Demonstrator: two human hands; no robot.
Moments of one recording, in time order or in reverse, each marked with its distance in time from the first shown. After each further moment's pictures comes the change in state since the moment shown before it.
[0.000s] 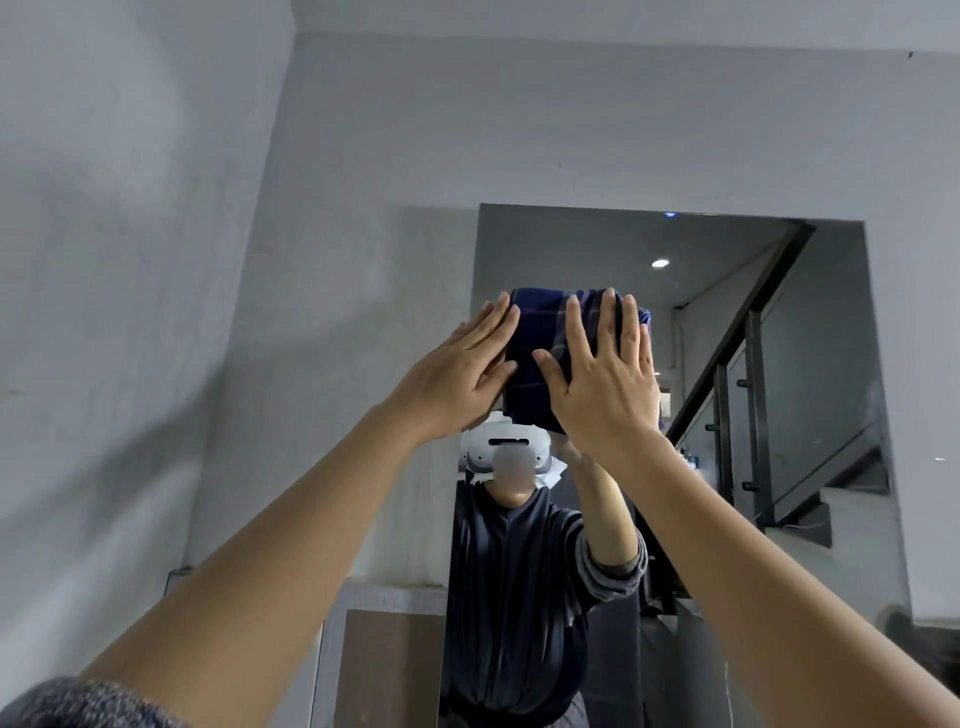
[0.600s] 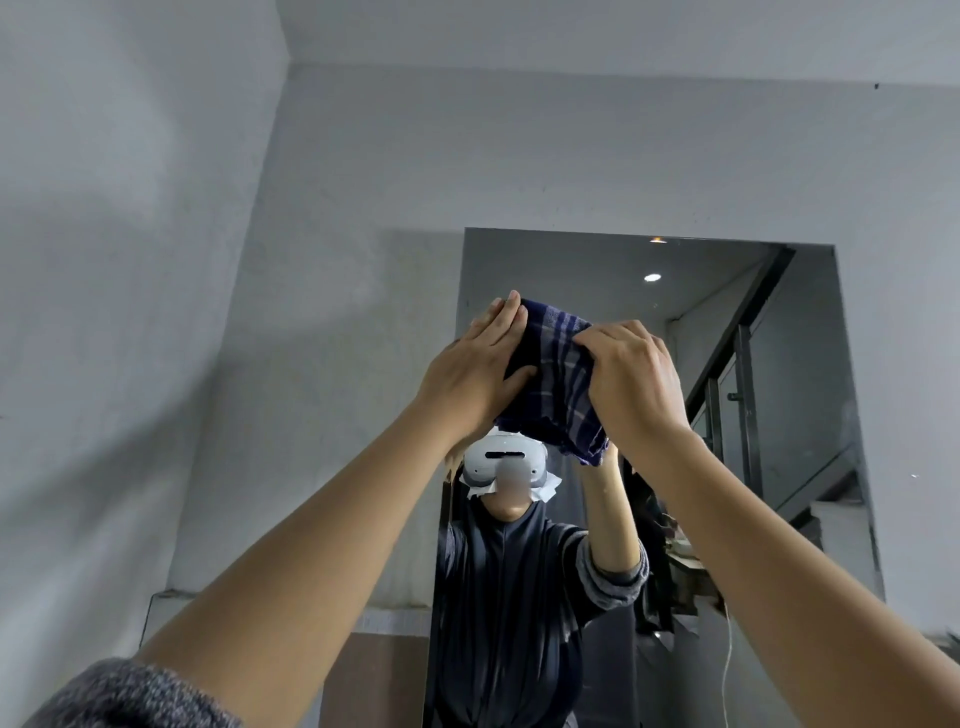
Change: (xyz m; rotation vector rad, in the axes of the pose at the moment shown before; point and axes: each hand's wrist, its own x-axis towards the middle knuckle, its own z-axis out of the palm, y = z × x) left_hand 0.034 0.027 0.003 0.214 0.068 -0.064; right_hand 0.013 0.030 -0.031 0.172 0.222 -0.124
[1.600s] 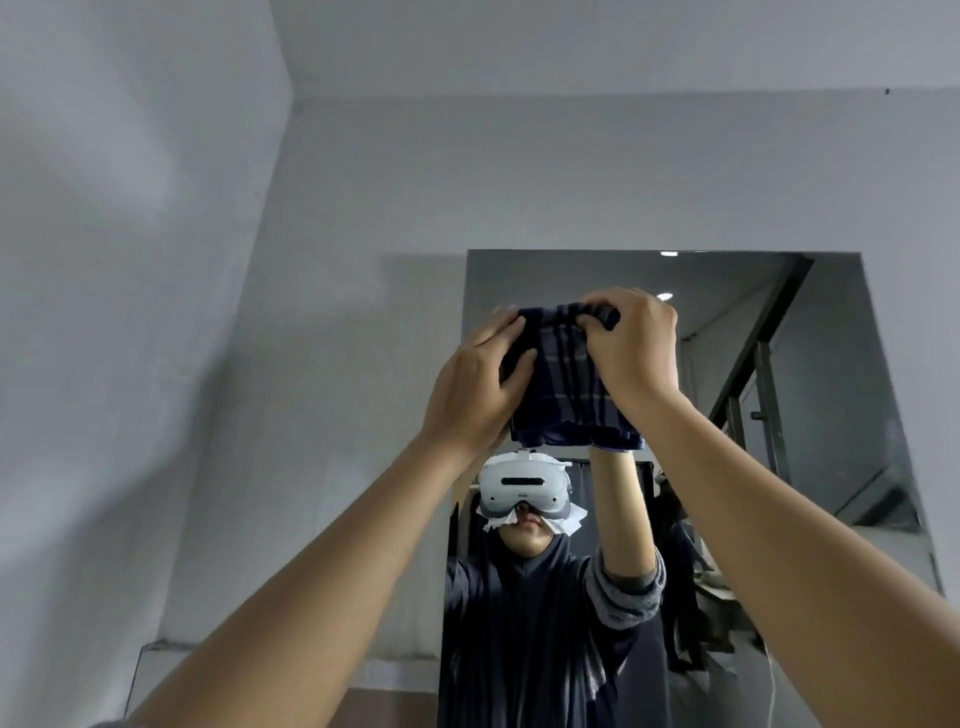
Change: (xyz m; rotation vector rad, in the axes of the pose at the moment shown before) left_hand 0.008 0.003 0.001 -0.330 0.356 -0.025; right_hand 0.055 0.004 0.018 0.427 0.182 0.270
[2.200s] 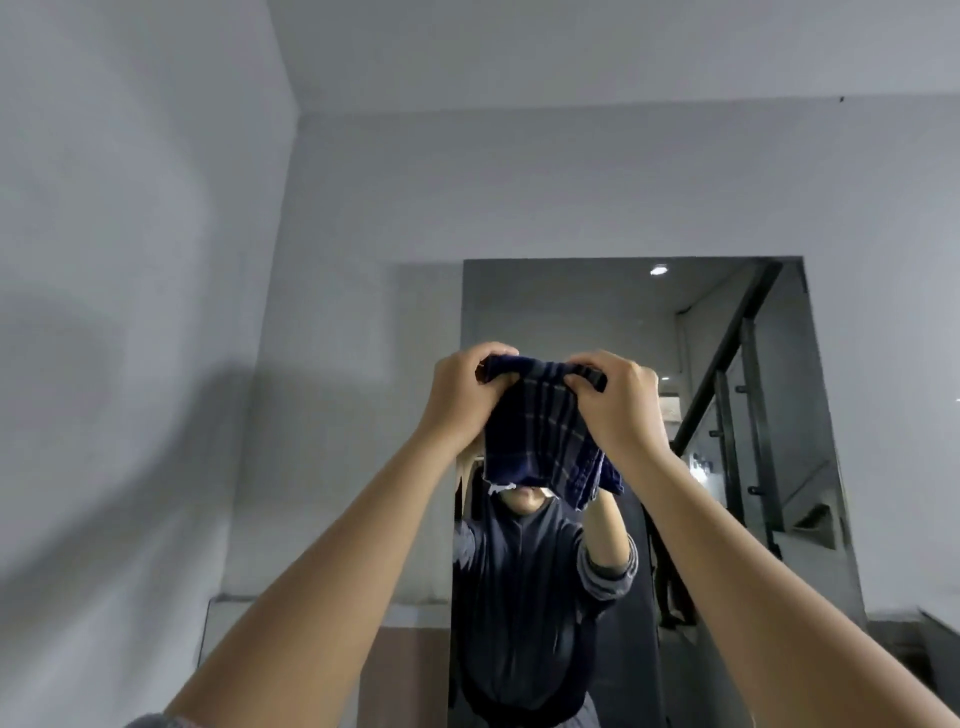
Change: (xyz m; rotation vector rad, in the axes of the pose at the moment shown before) left_hand -0.009 0.034 -0.036 -0.267 -0.097 -0.336; right_hand -0.063 -0.030 -0.051 0.076 -0.211 0.133
